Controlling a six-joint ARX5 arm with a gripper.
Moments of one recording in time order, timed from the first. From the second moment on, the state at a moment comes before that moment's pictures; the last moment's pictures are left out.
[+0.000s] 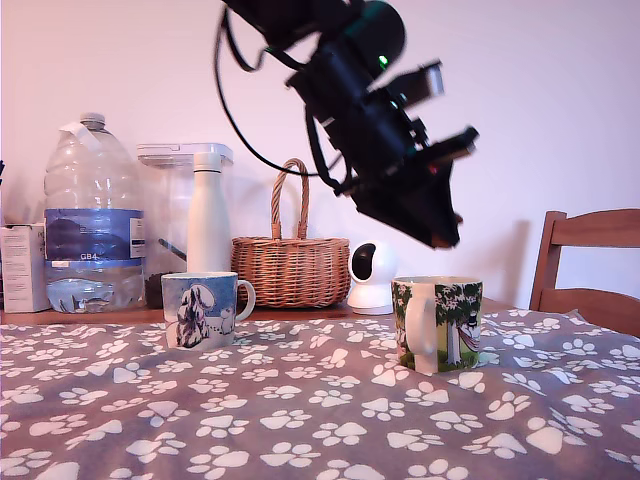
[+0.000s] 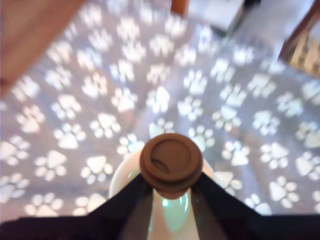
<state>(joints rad) -0.78 2.18 1.89 -0.60 0.23 0.12</state>
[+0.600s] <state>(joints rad) -0.78 2.20 1.92 -0.70 0.21 0.14</state>
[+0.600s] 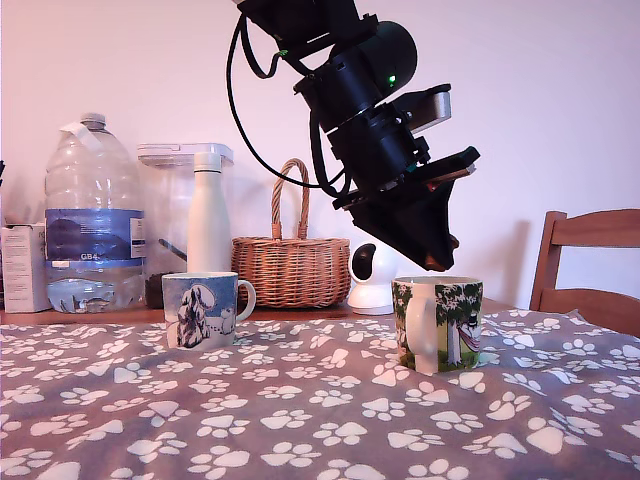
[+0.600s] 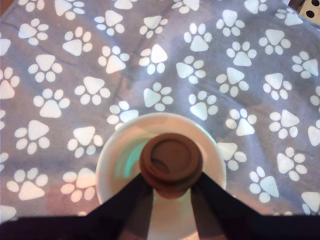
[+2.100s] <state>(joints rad) -0.80 2.17 1.92 -0.54 0.17 0.14</state>
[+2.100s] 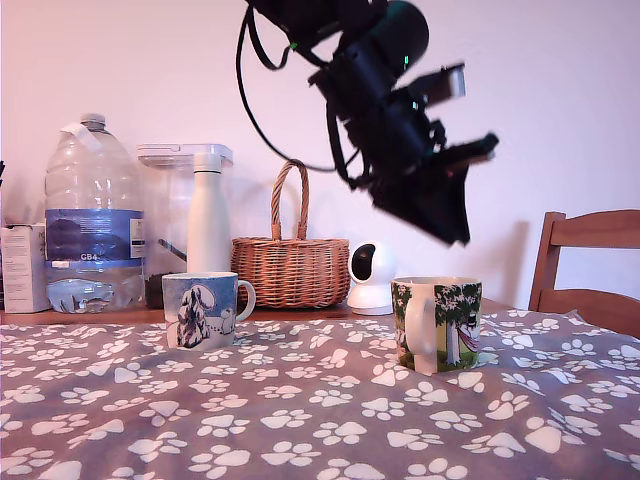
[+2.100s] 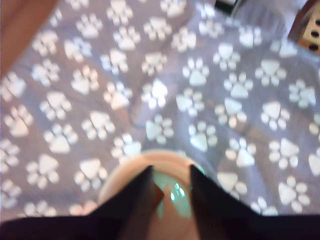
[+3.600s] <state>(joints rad) -0.48 1.01 0.75 -0.11 0.04 -0.04</state>
